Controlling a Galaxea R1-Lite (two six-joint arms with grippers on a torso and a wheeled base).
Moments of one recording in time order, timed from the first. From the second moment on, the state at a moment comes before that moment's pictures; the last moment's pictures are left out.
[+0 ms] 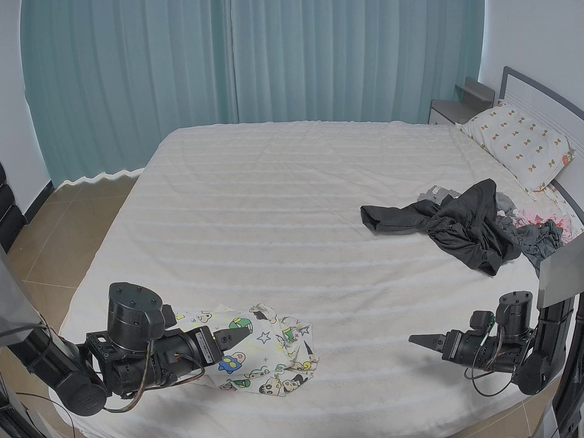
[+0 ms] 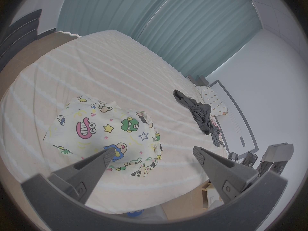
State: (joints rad) left arm -0.55 1.79 -0.27 -0.93 -0.01 -0.79; right arm 0.22 2.18 -0.03 -1.55 0.36 0.63
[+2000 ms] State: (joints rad) left arm -0.43 1.87 -0.29 -1.04 -0.05 -0.82; right arm 0.23 2.18 -0.03 -1.55 0.36 0.63
